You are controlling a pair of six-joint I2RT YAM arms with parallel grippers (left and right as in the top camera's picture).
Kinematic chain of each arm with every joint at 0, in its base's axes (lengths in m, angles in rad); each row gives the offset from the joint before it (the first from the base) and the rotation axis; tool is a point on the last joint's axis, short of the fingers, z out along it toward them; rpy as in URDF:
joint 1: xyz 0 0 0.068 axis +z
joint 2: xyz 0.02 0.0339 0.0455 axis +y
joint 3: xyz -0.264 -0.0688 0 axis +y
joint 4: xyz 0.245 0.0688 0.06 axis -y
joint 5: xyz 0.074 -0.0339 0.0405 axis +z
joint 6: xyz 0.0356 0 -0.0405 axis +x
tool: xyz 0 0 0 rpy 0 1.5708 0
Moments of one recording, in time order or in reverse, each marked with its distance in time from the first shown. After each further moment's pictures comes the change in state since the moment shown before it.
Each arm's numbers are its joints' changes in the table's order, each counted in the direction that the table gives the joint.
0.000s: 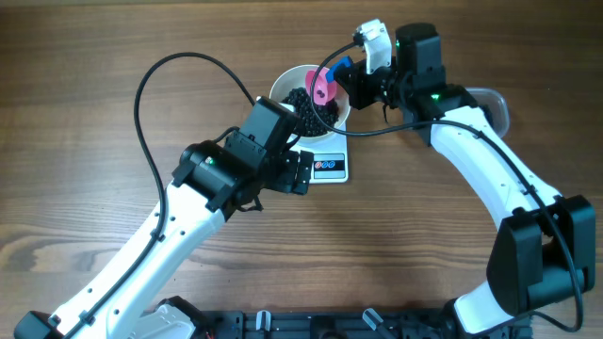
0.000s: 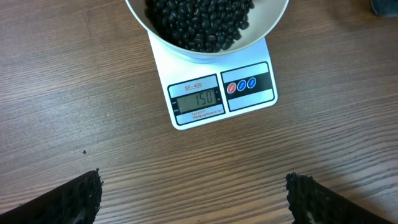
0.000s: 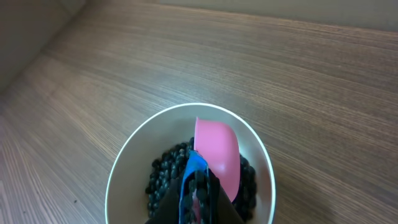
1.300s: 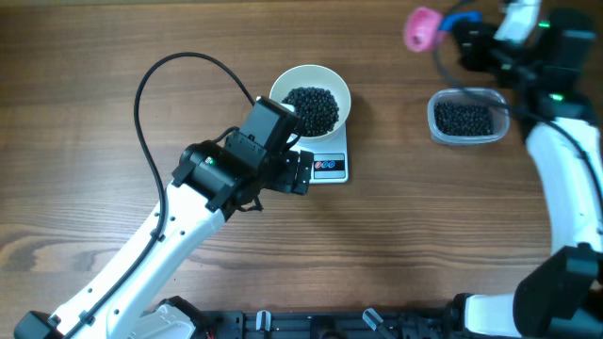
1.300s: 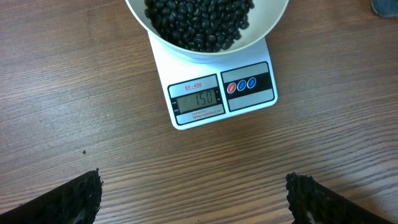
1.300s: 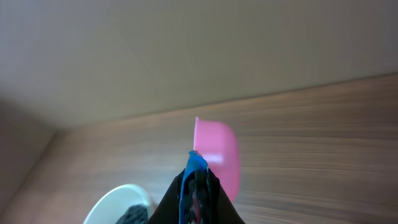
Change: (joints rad) left arm 0.000 0.000 0.000 0.000 0.000 0.000; right arm -0.487 -0.169 0.000 0.035 0.108 0.202
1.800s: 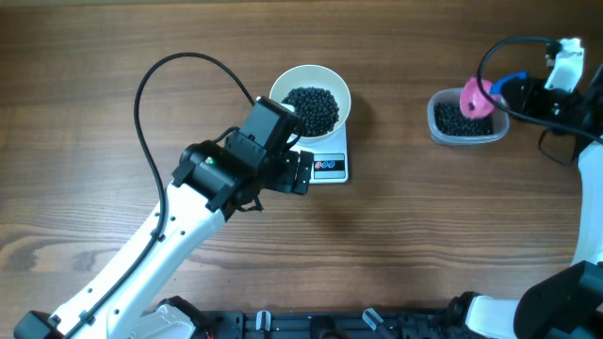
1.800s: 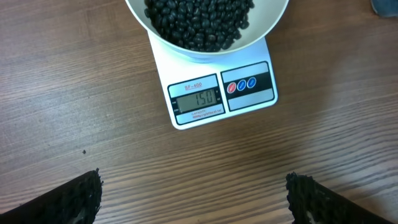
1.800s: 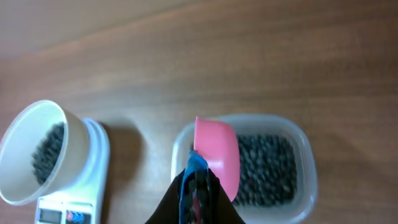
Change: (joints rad) left arm 0.000 0.000 0.000 0.000 0.000 0.000; right arm -0.220 -0.050 -0.009 -0.529 -0.021 -0.417
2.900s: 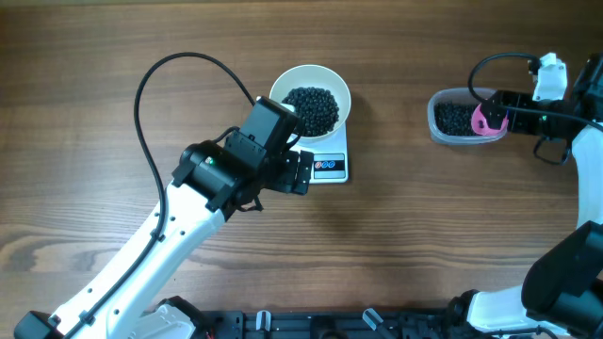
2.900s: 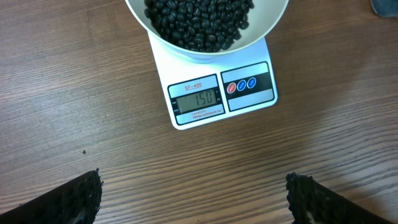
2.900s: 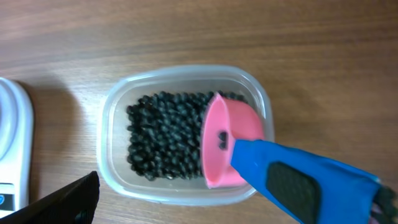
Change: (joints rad) left arm 0.000 0.000 0.000 0.000 0.000 0.000; right arm 0.001 0.129 0.000 -0.050 -0.184 -0.121
